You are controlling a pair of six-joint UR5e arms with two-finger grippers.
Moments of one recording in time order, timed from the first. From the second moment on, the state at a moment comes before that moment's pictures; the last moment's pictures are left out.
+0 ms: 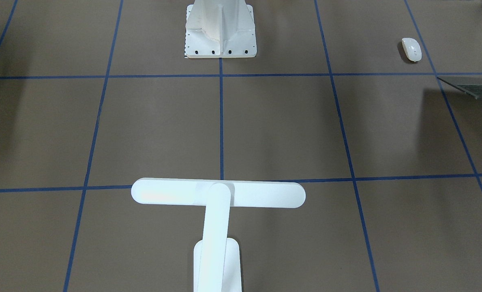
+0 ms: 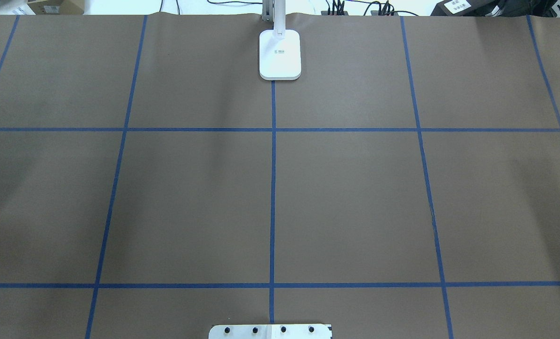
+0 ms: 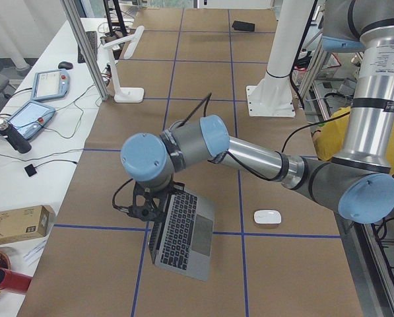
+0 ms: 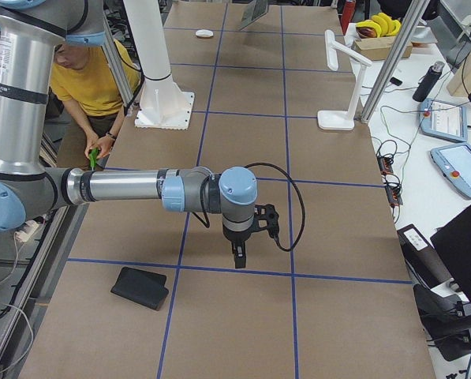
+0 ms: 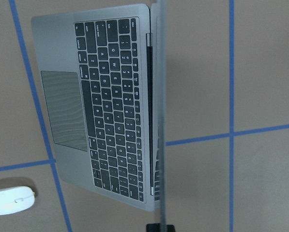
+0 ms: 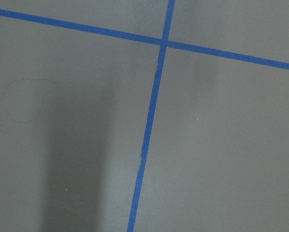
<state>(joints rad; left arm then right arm) -1.82 -1.78 -1.72 -0.88 -2.62 -1.02 1.55 -1.79 1.86 -1.61 2.30 -0.14</state>
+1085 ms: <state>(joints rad) -1.42 -2.12 -1.75 -1.23 -2.70 -1.89 1.55 -1.79 1.86 -1.61 2.30 -0.14</state>
